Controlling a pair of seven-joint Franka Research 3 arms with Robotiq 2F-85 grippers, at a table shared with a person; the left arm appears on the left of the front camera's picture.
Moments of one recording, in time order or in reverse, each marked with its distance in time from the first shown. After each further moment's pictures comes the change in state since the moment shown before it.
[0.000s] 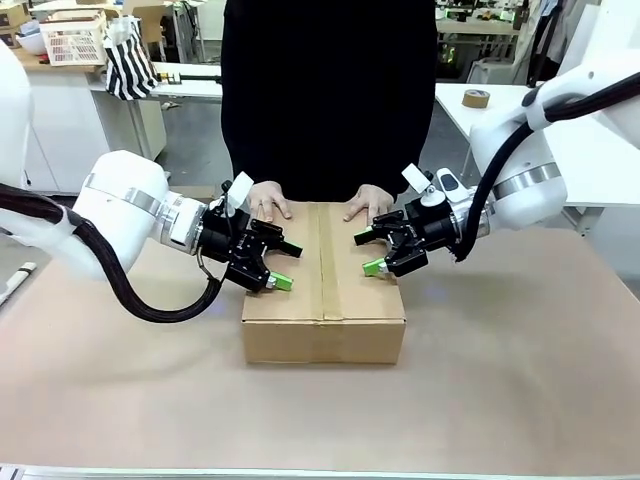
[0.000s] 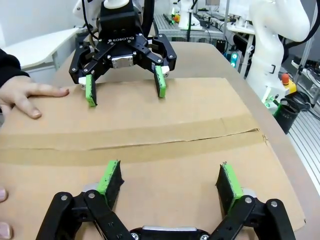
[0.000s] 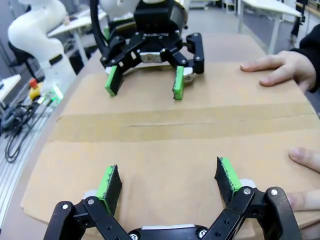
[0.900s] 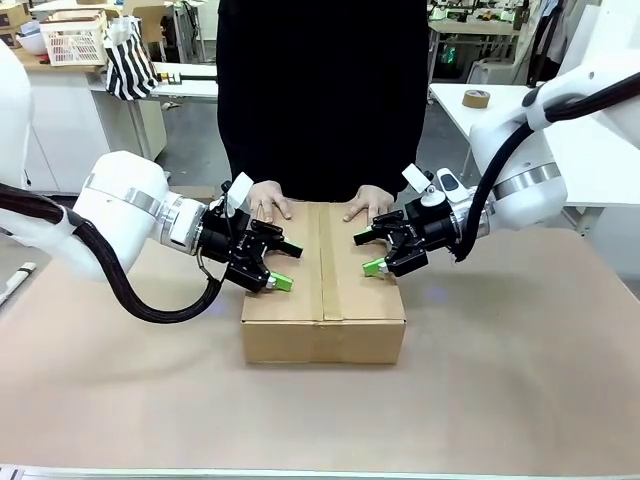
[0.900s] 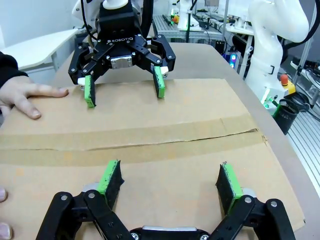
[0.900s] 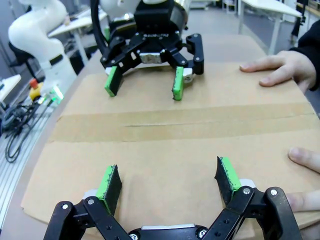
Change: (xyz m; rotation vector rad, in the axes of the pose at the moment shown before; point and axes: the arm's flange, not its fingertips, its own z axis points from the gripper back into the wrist) left arm -0.001 0.000 0.000 -0.003 -0.004 0.002; right arm 0.000 0.000 0.000 0.001 -0.001 0.000
